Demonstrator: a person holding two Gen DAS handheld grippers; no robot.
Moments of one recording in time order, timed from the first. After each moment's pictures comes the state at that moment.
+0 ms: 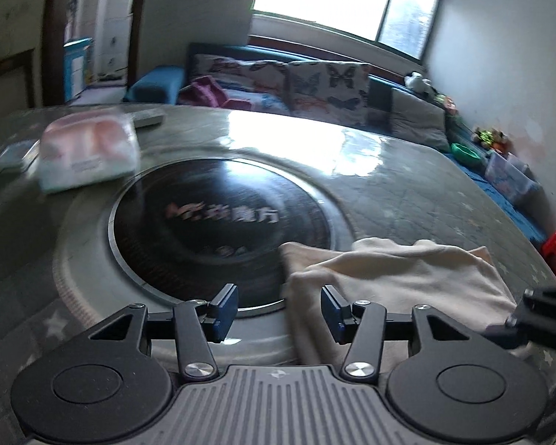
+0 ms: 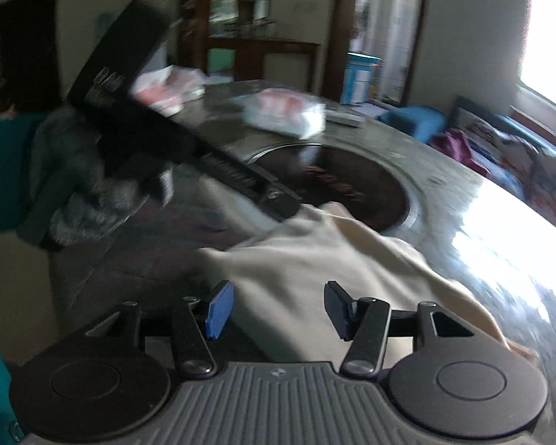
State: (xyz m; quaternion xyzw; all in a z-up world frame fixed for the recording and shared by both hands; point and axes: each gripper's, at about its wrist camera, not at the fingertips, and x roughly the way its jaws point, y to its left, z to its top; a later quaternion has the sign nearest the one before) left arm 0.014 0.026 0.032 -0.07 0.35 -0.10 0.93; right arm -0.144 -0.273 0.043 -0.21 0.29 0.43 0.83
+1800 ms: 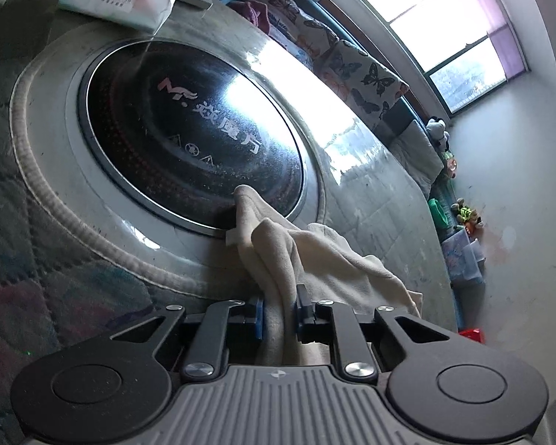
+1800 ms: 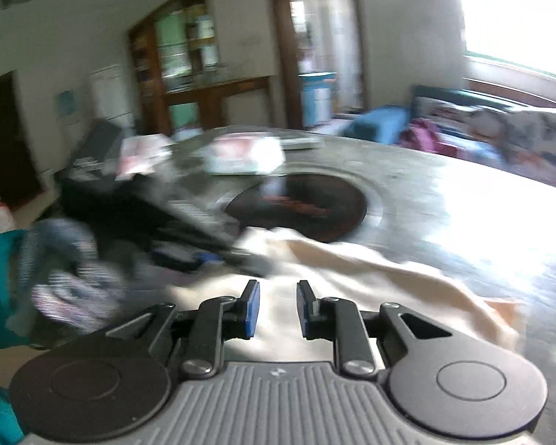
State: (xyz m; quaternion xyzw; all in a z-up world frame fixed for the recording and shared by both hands) left arm 0.027 0.031 0.004 -0.34 0.43 -0.10 0.83; right arm -0.117 -0.356 0.063 -0.05 0.29 0.35 0.89
